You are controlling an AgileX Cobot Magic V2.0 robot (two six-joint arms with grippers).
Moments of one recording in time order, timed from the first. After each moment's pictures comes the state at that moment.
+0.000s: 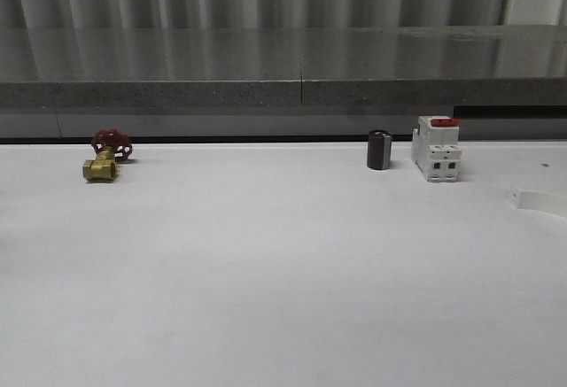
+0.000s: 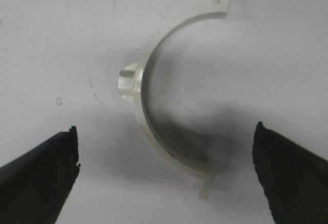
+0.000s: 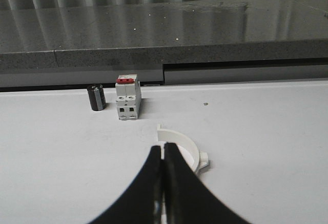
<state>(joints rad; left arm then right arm) 0.22 1.79 -1.24 -0.10 0.77 0.20 0.00 -0.01 0.03 0.00 0.12 0.11</state>
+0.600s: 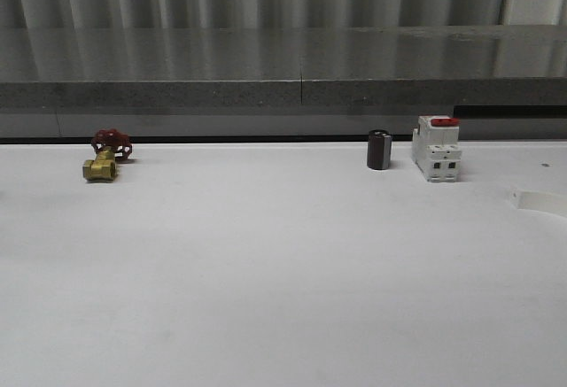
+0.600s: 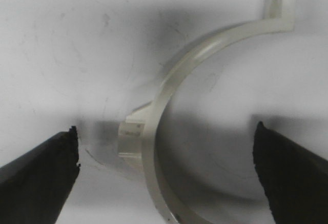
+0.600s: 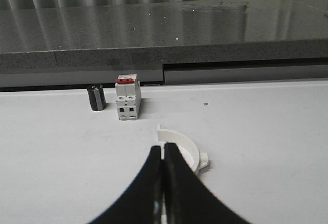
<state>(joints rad) 0.22 2.01 -1.35 -0.07 0.75 0.22 0.00 -0.01 0.03 0.00 0.12 0.11</state>
